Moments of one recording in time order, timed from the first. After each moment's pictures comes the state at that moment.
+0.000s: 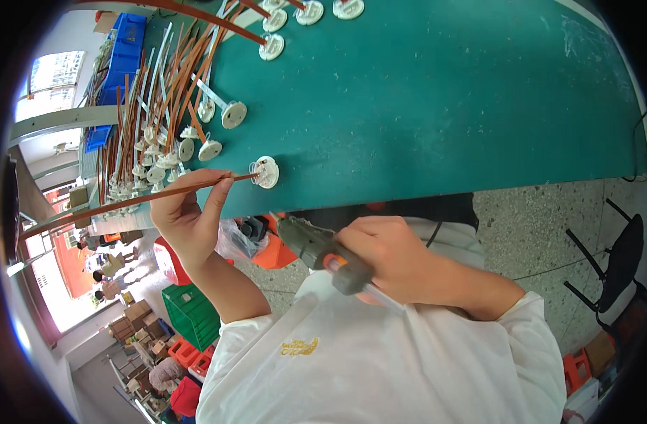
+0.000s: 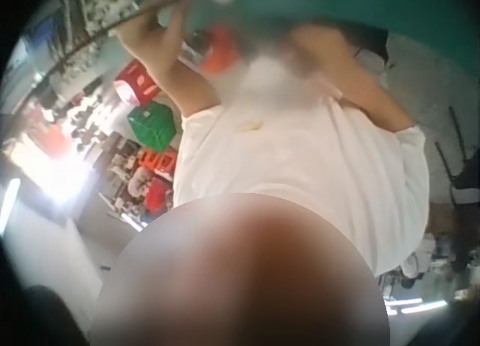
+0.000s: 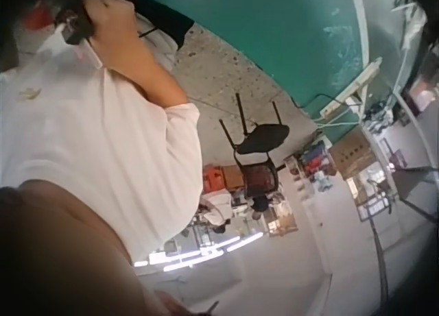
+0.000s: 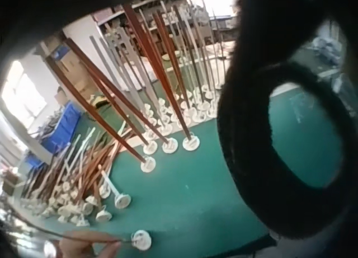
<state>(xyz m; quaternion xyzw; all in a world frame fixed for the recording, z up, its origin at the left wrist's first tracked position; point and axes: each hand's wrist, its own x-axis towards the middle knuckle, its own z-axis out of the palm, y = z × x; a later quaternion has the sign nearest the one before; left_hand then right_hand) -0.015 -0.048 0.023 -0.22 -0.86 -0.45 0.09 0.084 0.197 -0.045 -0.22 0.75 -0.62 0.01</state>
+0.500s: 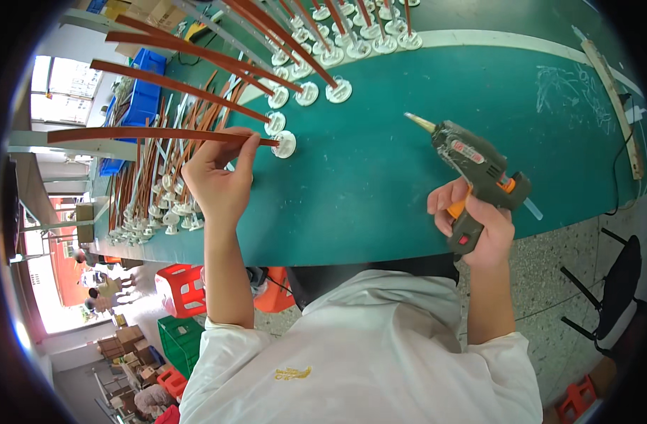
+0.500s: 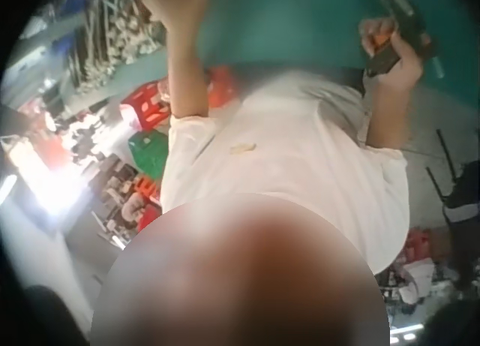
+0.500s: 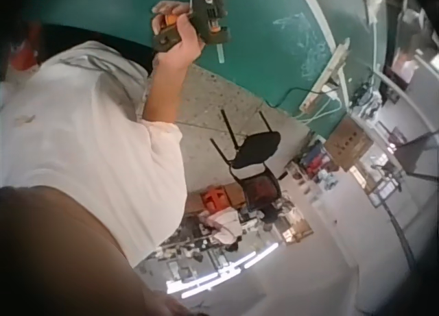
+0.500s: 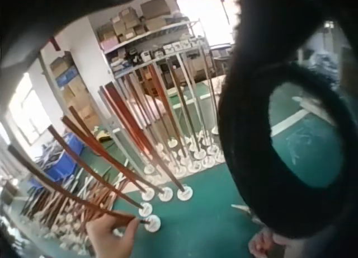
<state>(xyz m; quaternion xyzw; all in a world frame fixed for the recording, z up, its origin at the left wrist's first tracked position) -0.107 0.041 0.024 -0.20 -0.86 -0.43 0.20 0.041 0.324 -0.048 0.04 0.37 -0.92 -0.07</state>
